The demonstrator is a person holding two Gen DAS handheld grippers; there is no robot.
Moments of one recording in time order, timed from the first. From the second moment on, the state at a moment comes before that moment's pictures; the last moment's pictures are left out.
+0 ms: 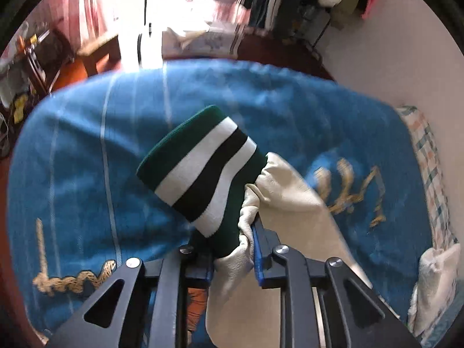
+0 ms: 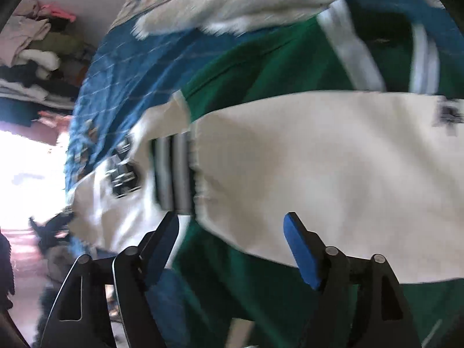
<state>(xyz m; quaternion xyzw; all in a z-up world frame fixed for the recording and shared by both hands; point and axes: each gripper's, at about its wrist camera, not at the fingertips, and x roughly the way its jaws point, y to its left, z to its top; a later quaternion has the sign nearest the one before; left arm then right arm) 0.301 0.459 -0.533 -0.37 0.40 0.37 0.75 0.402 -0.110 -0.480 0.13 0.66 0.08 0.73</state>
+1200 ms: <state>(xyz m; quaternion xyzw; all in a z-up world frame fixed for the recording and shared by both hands) 0.404 -0.261 -0.426 0.05 0.49 -0.22 0.84 0.262 -0.437 -0.469 0.18 0.62 -0.27 0.72</state>
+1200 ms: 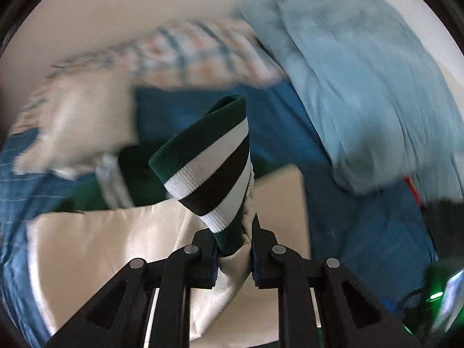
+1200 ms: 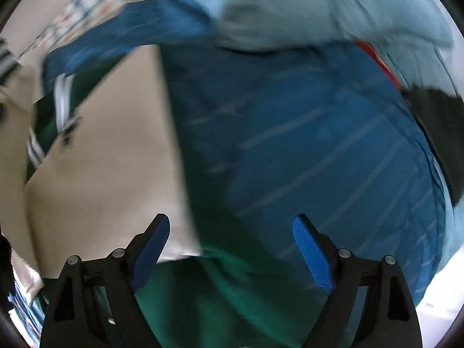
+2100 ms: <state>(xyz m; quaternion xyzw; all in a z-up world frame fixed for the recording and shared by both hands) 0.419 0.014 -0.531 0.11 0.56 0.15 0.81 0.398 -0.440 -0.509 0.32 0.63 -0.05 0.71</state>
